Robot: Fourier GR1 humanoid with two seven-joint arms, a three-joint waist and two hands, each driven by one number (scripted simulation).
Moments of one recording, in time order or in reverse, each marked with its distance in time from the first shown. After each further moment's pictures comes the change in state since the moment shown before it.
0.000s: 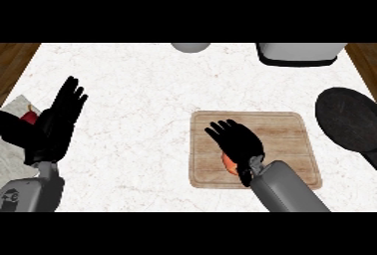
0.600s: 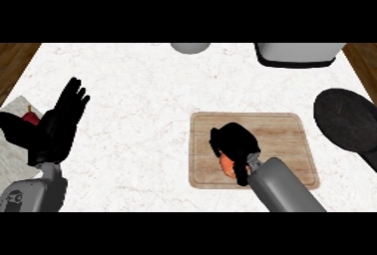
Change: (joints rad) left arm 0.003 -0.027 0.005 -0.006 -0.025 -0.008 0.005; right arm -0.018 0.037 -0.036 0.118 0.078 -0.133 -0.179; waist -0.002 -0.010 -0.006
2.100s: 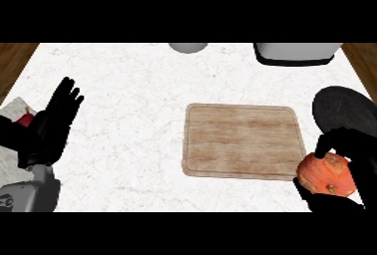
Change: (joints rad) left arm 0.012 0.006 0.031 -0.038 0.001 -0.022 0.031; right arm 0.409 -0.170 -0.382 -1.046 -0.051 -0.010 0.262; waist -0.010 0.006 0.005
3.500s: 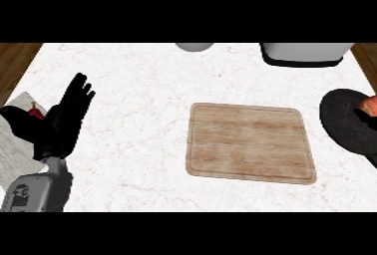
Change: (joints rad) left arm -0.051 -0.040 -0.017 0.049 -0.033 0.000 -0.018; right arm -0.452 -0.271 -0.573 1.344 -0.290 -0.455 -0.715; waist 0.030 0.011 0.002
